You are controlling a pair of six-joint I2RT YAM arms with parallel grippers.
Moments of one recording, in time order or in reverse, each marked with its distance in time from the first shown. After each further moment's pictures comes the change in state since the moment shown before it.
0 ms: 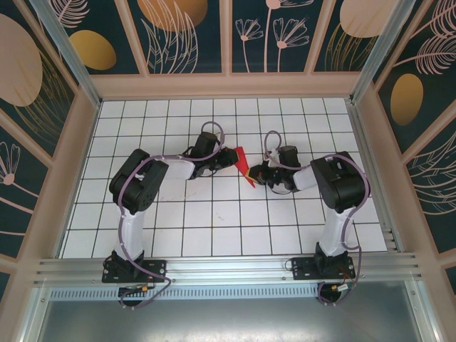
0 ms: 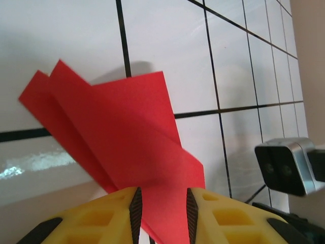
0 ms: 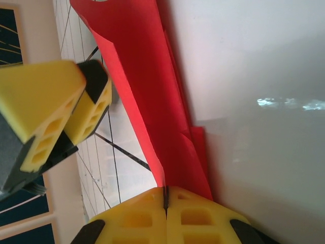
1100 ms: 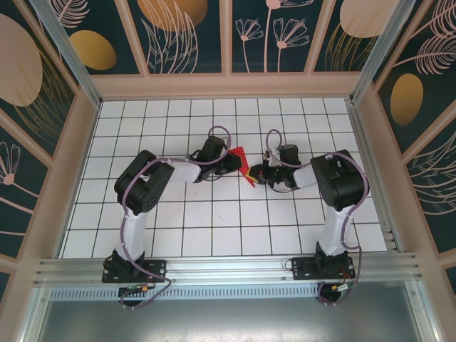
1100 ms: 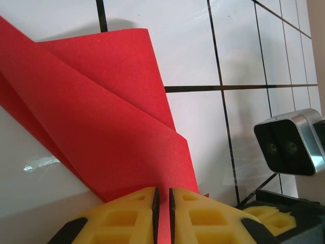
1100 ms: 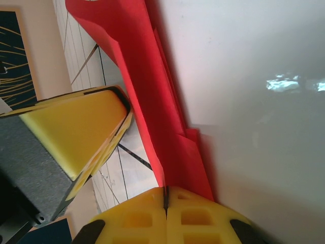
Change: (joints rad) left arm -0.061 0.032 0.031 -0.040 -0.050 0.011; right arm -0.013 0.024 0.031 -0.036 -0.049 0.028
